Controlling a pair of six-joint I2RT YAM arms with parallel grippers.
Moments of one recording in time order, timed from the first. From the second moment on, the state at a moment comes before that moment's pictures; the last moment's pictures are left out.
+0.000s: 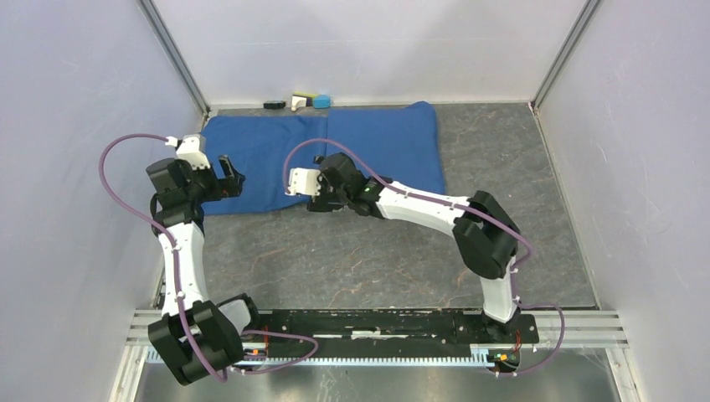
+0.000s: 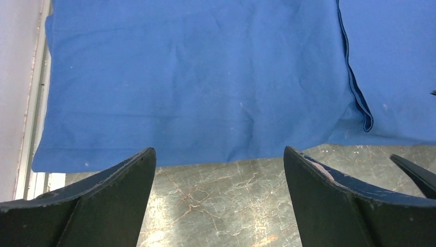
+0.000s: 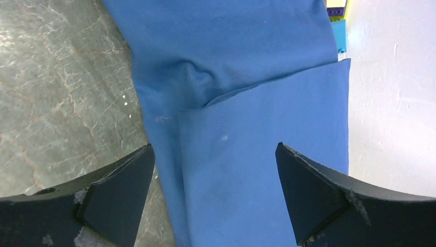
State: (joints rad) left arm 0.42 1.05 0.86 -0.31 0.49 0.06; right arm 0.94 1.93 1.47 -0.15 0.16 -0.74
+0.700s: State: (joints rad) left arm 0.41 1.05 0.84 -0.31 0.49 0.06; right arm 0.94 2.09 1.54 -0.15 0.30 -0.77
